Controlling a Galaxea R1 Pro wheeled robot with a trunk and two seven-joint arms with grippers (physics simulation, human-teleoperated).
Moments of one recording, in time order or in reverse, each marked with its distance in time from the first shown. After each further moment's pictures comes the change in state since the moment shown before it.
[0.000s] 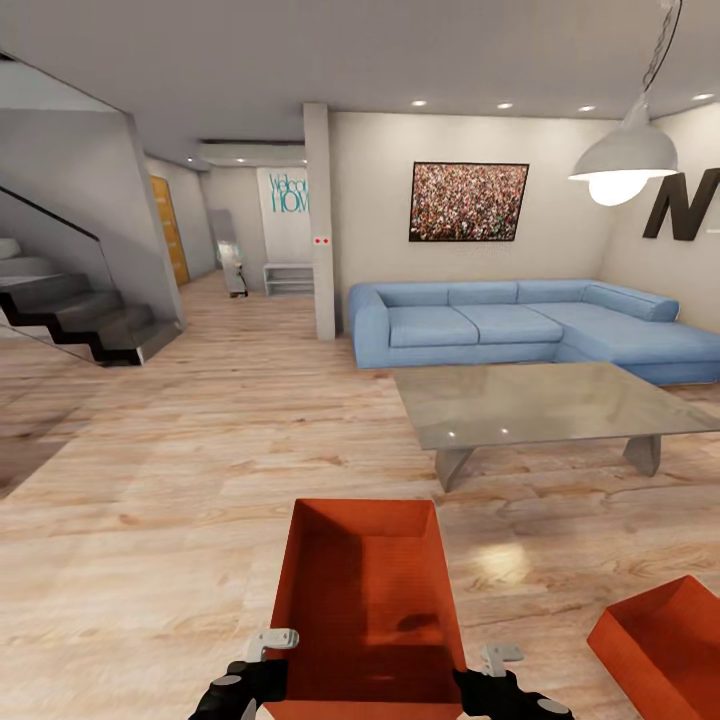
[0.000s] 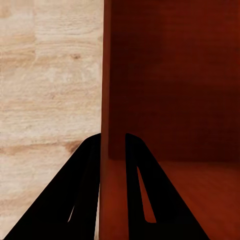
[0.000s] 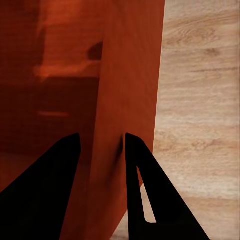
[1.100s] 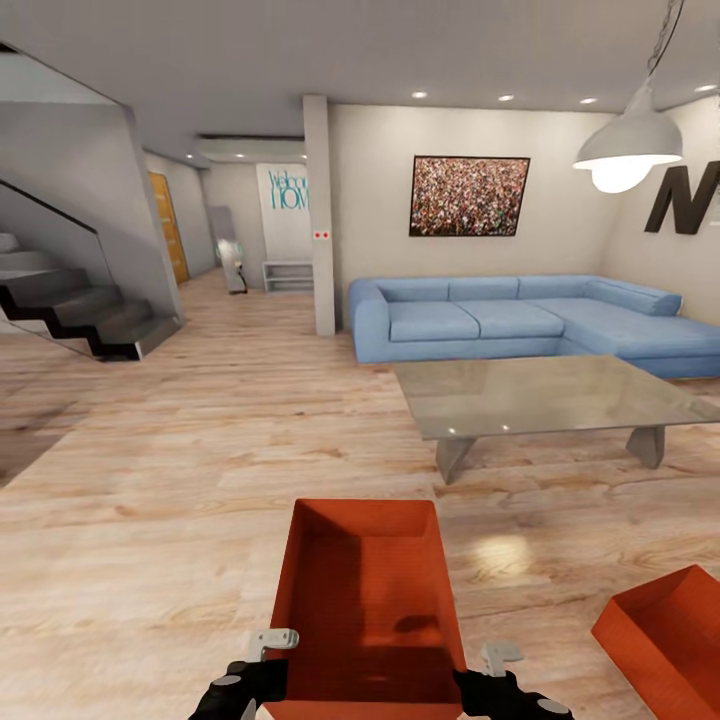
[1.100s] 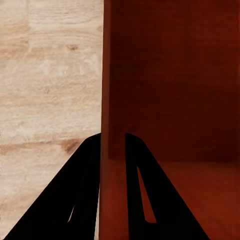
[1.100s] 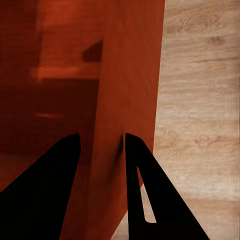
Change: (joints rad) left arm 0.000 0.000 0.001 0.000 -0.002 0.000 -0.001; right arm 0.000 0.000 0.003 0.001 -0.005 0.002 -0.001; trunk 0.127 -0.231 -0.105
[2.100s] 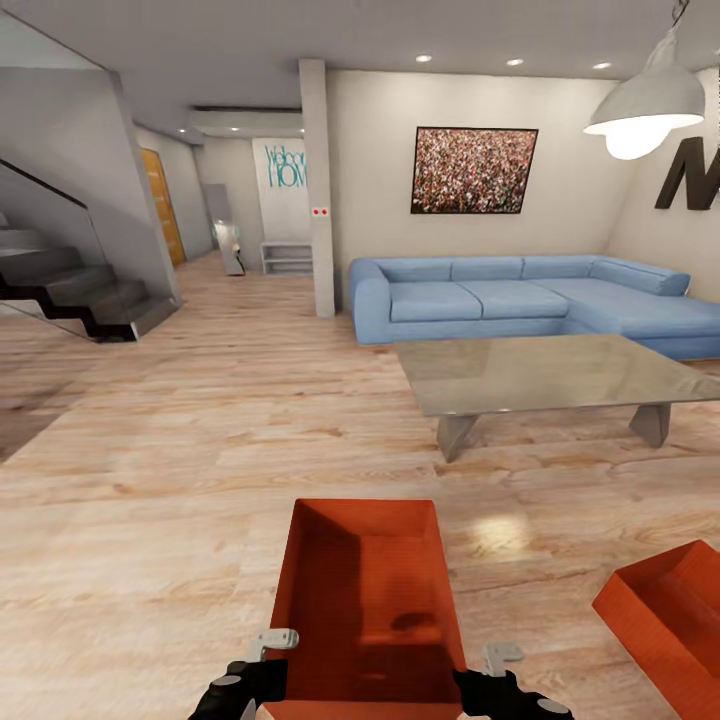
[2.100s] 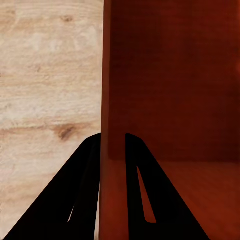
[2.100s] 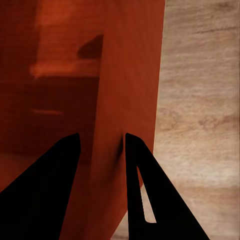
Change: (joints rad) left arm 0.000 0.001 0.000 0.000 0.000 -0.002 -0.002; right arm 0.000 0.000 0.001 -0.001 -0.001 0.000 0.000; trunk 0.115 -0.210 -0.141
